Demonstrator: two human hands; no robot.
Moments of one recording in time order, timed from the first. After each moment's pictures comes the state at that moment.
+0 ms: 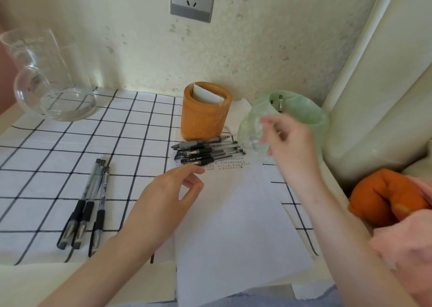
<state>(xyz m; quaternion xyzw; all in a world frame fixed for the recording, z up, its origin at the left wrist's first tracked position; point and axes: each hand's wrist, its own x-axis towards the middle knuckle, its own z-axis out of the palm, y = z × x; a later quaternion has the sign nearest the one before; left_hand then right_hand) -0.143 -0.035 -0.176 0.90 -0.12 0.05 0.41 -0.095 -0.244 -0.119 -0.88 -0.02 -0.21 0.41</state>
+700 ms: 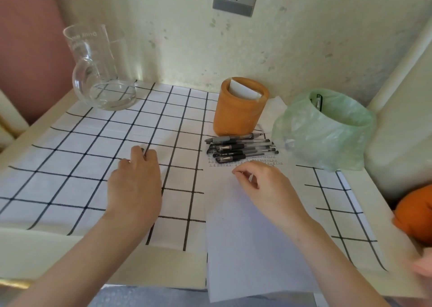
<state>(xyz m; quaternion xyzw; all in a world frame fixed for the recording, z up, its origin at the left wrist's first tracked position) -0.145 0.028 -0.178 0.99 0.08 0.05 -0.04 -0.121 -0.190 -0.180 -0.96 -0.14 -0.04 0.25</state>
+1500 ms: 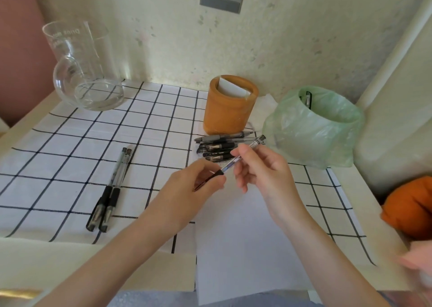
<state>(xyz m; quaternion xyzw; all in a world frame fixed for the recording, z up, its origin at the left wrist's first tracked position) -0.149 -0.030 -0.163 0.82 -0.05 -0.07 0.57 -0.125 -0.185 -0.156 -0.69 -0.03 0.02 0.73</state>
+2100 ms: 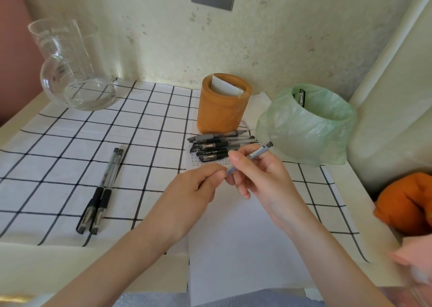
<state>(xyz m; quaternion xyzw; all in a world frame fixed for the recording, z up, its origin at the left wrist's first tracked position) -0.152 -0.042 -0.164 0.81 -0.09 -0.06 0.57 -0.130 -0.195 -0.152 -0.68 -0.06 0.08 0.73</state>
